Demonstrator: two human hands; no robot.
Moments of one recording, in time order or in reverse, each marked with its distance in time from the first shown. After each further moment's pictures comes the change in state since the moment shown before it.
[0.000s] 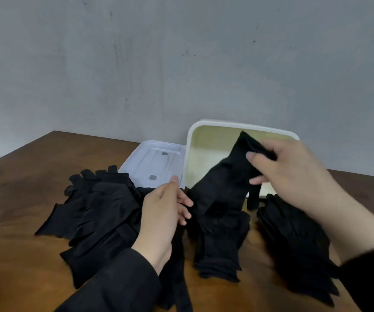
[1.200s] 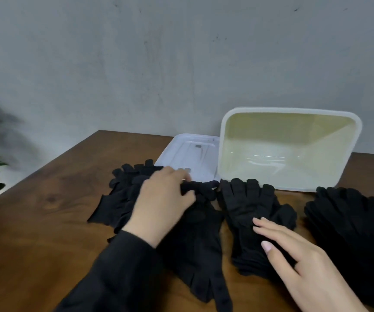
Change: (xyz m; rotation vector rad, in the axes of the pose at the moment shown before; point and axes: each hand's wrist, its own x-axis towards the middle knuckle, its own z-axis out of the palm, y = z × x) left_hand 0.026 0.027 -0.064 1.355 -0.065 0.462; right_hand -0.093 0.103 0.098 -0.021 -0.097 -0.177
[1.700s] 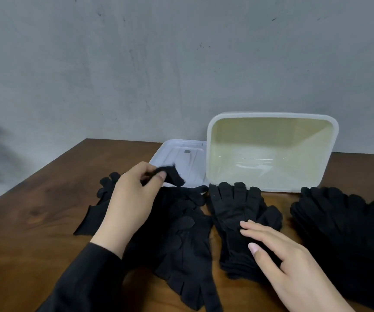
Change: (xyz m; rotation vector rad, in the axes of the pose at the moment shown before) left_hand 0.001 -0.012 -0.020 -0.551 0.180 -0.178; right_hand 0.002 -0.005 -0.002 0.025 -0.011 0.032
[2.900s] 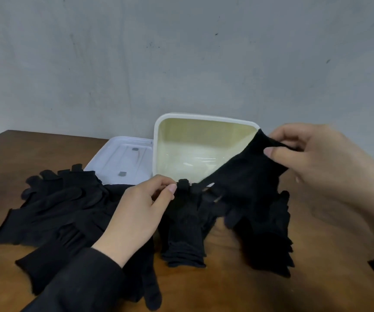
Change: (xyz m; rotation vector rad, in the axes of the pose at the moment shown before) left_hand -0.046 0.040 0.071 -0.128 -0.309 0.218; right_hand 0.043 -0.087 -0.180 -0.229 0.130 0.205
